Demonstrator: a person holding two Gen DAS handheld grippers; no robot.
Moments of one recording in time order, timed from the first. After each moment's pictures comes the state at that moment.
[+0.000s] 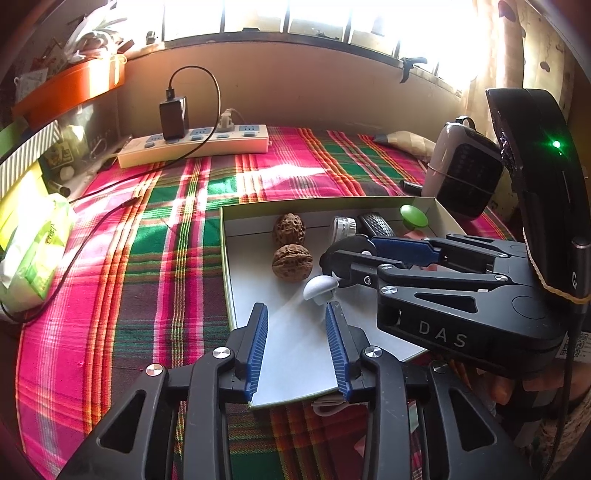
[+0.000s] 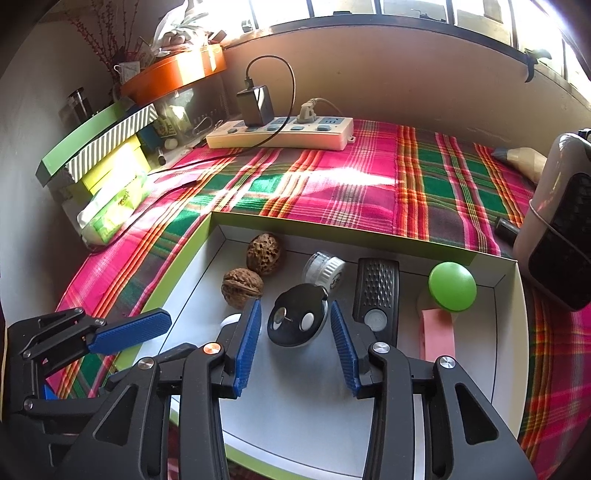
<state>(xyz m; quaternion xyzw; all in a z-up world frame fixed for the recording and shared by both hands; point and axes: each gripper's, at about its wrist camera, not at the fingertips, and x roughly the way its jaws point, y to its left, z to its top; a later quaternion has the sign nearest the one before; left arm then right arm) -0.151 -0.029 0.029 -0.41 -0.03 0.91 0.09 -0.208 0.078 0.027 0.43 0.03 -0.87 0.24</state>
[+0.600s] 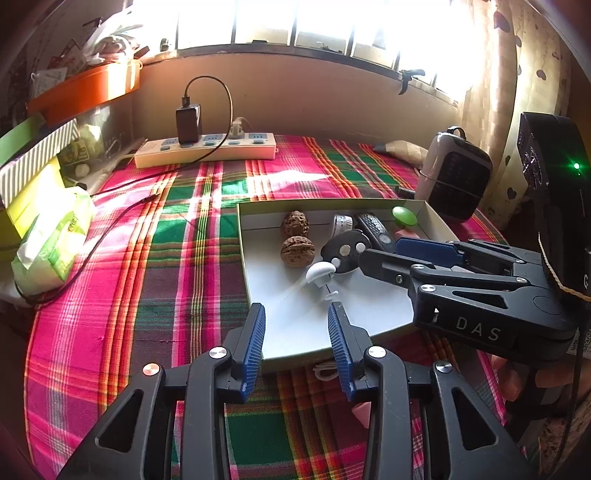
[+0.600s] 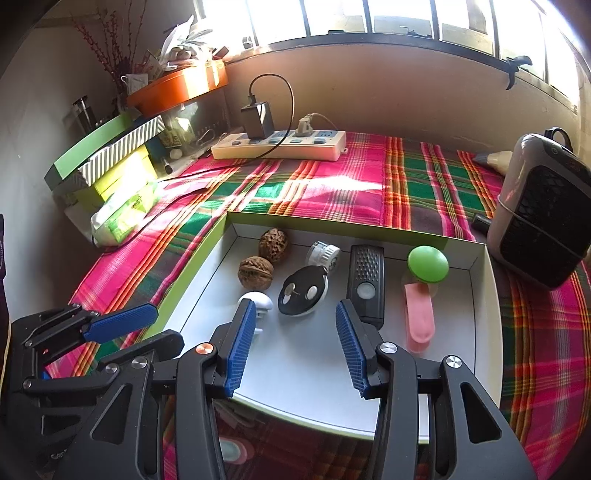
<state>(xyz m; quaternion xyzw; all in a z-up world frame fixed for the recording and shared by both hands) -0.121 -0.040 0.041 -0.39 -0.04 0.91 0.08 -0.173 0.088 0.044 0.41 0.02 -0.89 0.23</state>
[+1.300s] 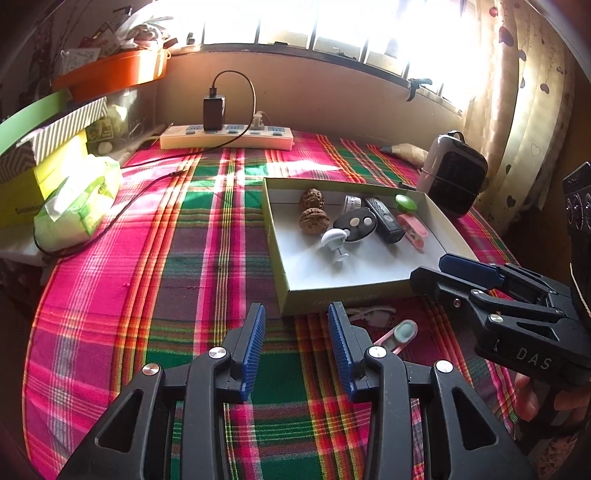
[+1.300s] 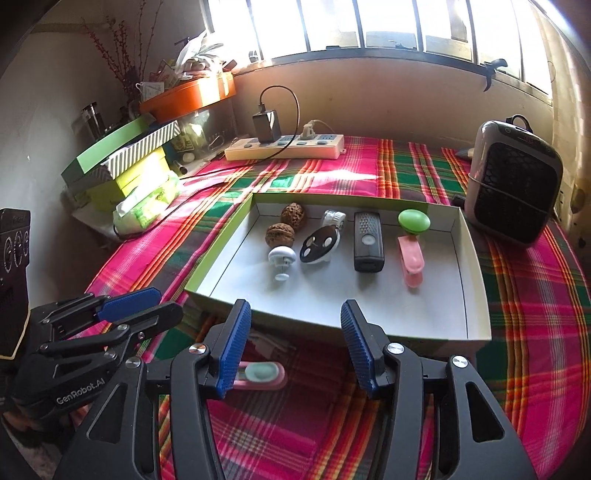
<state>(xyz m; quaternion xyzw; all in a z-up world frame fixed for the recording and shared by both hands) -0.079 -0.062 0.035 -0.39 -0.07 0.91 0.07 -0.106 0.096 0.050 0.39 0.01 -0.90 0.22</state>
